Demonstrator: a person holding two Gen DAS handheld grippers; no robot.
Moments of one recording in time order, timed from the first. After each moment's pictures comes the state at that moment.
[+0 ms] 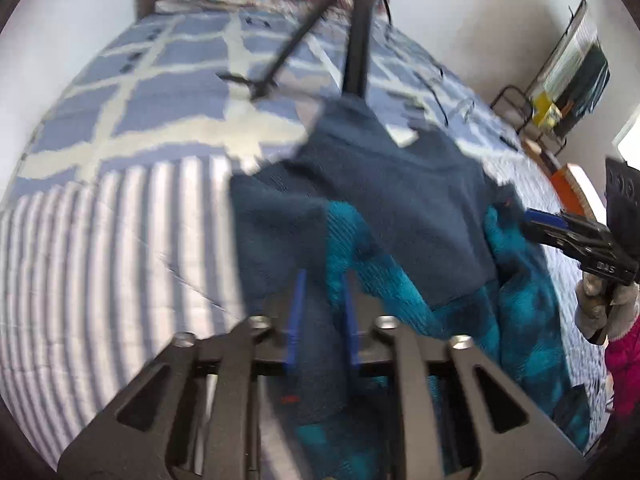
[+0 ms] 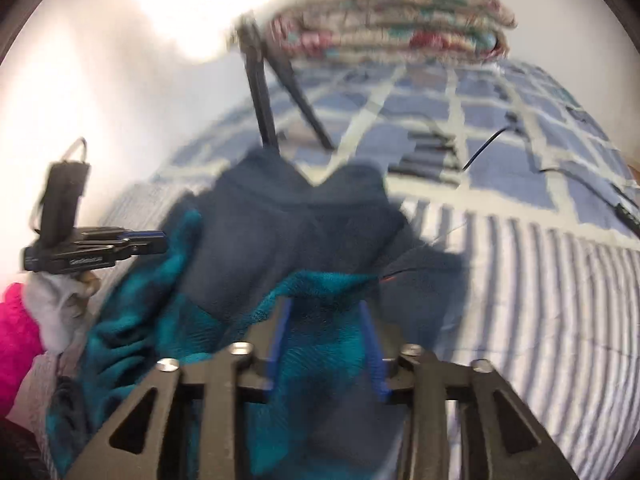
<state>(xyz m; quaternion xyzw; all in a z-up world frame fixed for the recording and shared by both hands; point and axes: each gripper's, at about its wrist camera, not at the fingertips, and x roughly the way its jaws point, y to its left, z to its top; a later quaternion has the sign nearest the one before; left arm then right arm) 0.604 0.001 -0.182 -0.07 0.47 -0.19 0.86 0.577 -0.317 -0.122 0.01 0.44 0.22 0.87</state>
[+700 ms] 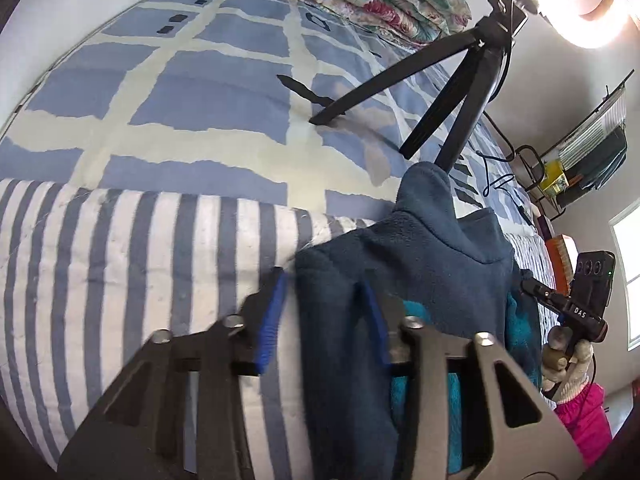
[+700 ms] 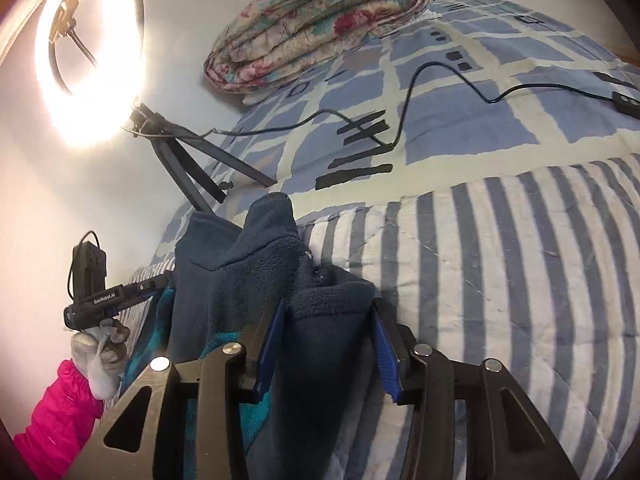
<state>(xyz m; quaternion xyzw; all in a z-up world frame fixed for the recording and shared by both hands) 0.671 0.031 -0.212 -0.18 0.50 -0.17 0.83 0.641 -0.379 -0.171 0.18 0.46 0.21 0.84</state>
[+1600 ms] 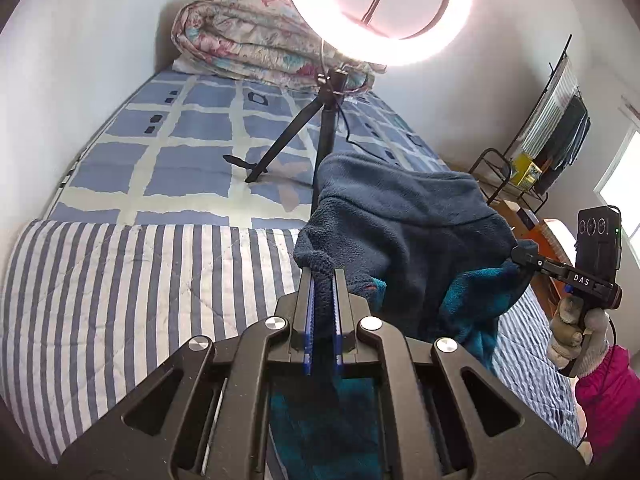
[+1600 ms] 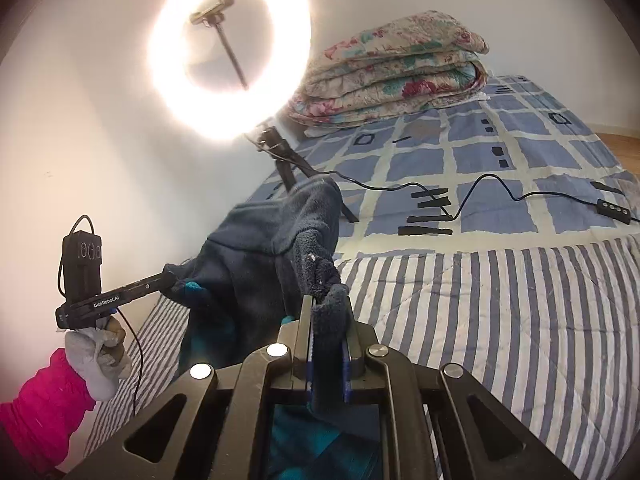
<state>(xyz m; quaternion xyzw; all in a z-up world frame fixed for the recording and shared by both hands) 0.546 0.015 -0.097 -0.12 0.38 -0.20 0.89 0.540 -0.347 -0.056 0.11 0.38 0.25 0.89</state>
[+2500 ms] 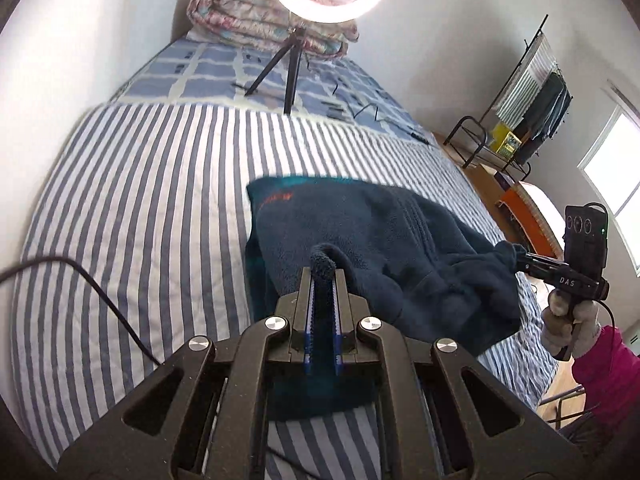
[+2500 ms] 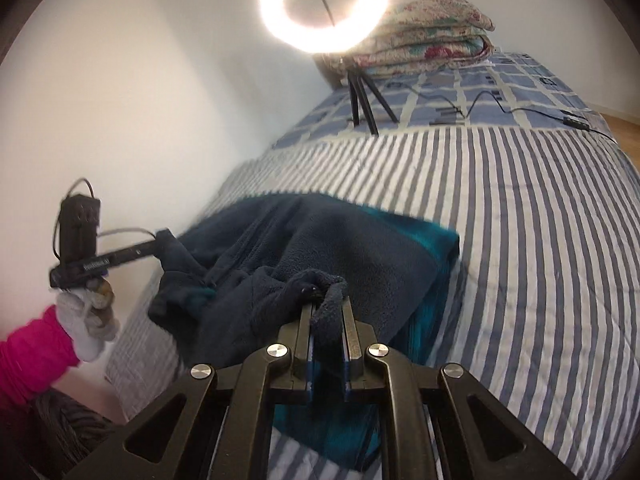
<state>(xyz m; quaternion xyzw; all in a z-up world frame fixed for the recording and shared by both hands) 0.288 0.034 -0.096 -0.12 0.42 -0.21 0.87 0.285 -0.328 -0.067 0.07 0.43 0.26 0.86</state>
